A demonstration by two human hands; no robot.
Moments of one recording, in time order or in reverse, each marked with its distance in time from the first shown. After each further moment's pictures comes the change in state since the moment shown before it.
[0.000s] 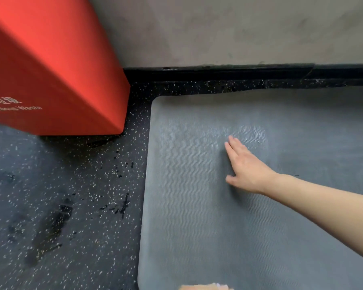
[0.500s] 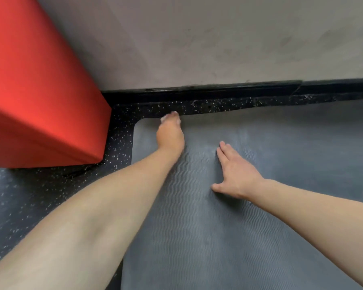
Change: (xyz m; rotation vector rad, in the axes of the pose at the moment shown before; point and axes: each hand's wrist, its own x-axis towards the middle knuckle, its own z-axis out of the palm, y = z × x) left_hand -0.046 0.306 -0.207 0.674 1.813 0.661; right_hand 0.059 0.028 -0.017 -0.013 0.060 0.117
